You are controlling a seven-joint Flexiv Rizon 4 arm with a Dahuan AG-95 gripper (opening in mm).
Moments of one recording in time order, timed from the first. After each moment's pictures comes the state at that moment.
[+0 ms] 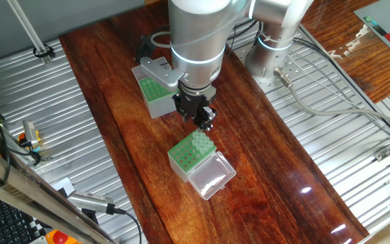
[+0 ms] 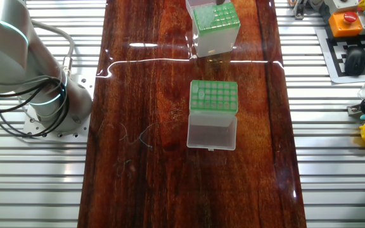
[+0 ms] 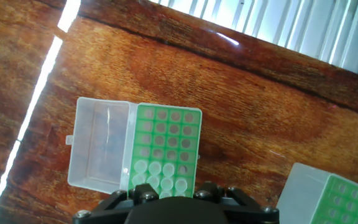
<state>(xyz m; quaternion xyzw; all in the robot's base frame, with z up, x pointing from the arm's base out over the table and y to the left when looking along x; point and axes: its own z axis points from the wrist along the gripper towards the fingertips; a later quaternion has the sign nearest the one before) 0.443 0.211 0.243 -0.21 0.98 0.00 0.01</state>
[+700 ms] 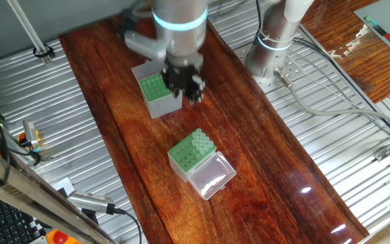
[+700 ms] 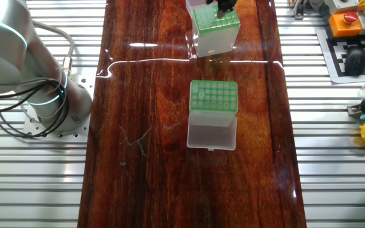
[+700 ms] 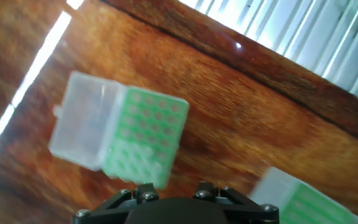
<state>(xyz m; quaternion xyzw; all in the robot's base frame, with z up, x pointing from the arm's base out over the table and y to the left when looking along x) 0.432 0.133 0.274 -0.30 0.95 0.00 -0.02</state>
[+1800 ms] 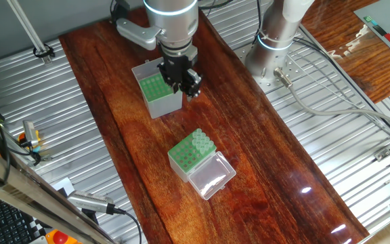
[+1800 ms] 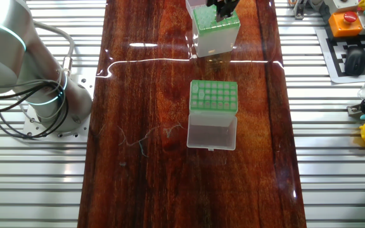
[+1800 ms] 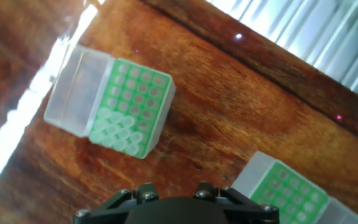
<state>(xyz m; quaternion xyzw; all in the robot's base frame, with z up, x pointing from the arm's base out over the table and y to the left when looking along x) 0.435 0.129 0.274 -0.21 0.98 0.02 -0.01</state>
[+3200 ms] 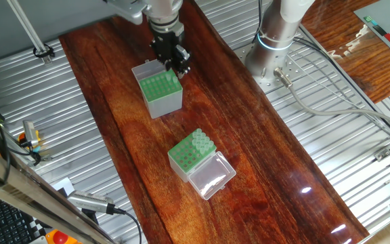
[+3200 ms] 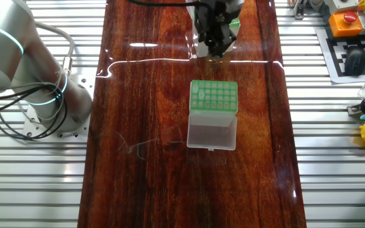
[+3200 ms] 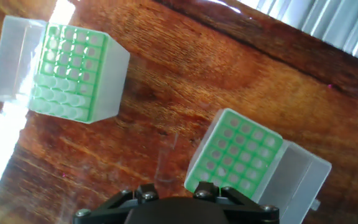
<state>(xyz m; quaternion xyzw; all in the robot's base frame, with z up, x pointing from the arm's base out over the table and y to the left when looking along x) 0.415 0.036 0.255 -0.20 0.98 0.04 -0.02</state>
